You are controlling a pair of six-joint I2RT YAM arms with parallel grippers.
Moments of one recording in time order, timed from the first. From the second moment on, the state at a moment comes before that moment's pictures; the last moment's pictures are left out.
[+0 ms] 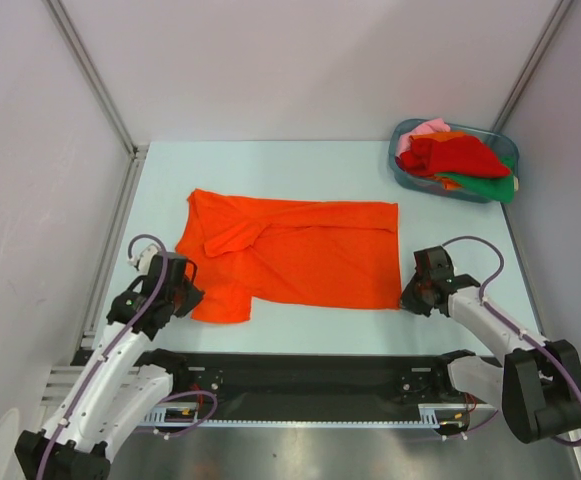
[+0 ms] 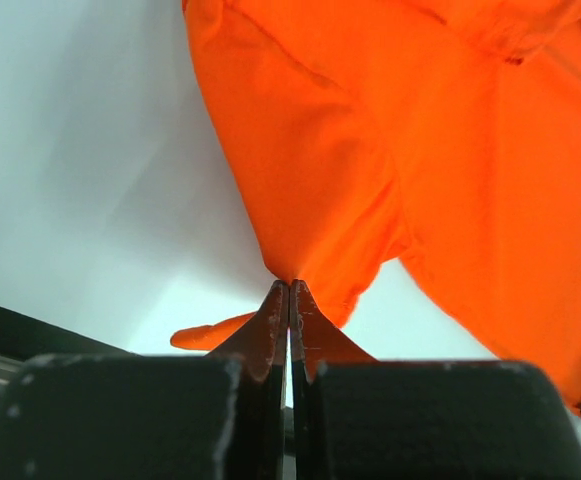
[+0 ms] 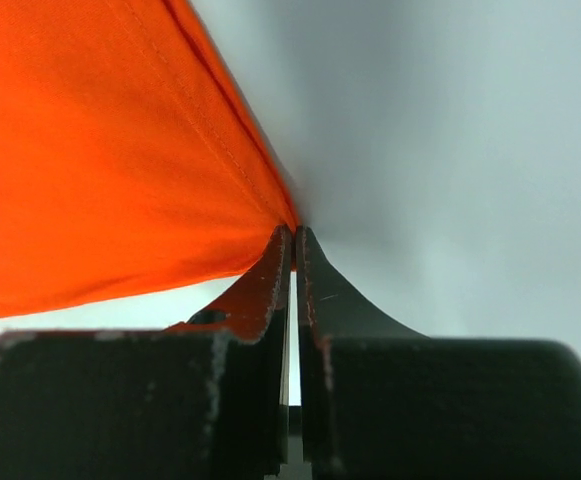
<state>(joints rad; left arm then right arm) -0.30 0.69 0.62 -0.89 -0.22 -0.96 0.23 1.09 0.48 -0.50 0.04 0.81</state>
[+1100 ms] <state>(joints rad) -0.15 1.30 1.09 -0.57 -0.30 -0.80 0.12 1.66 1.08 -0.38 -0.12 0.48</state>
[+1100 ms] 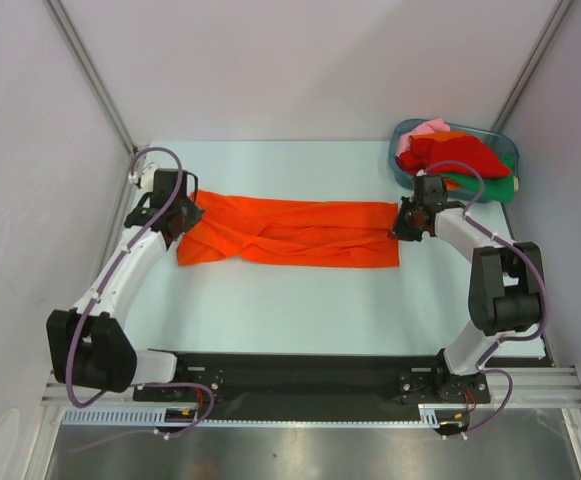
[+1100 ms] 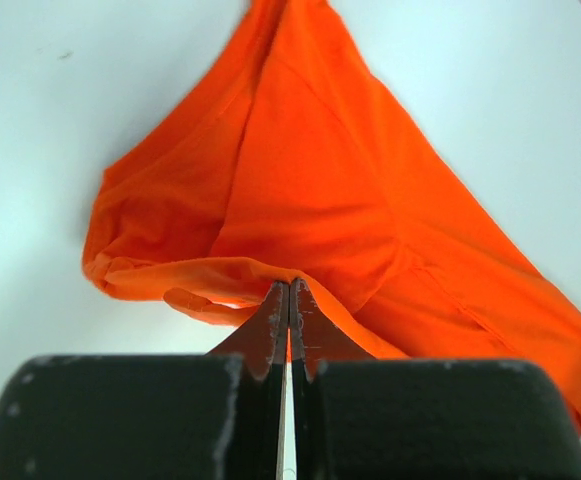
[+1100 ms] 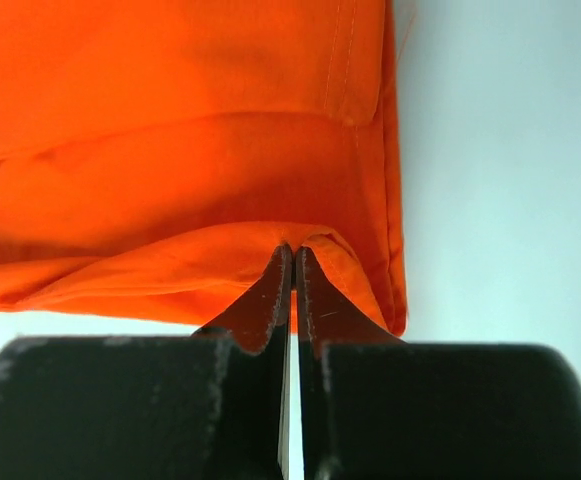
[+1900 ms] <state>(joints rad) -0.11 1.57 1.24 -0.48 -0.23 -0.62 0.06 1.77 1.15 -0.37 -0.14 0.46</state>
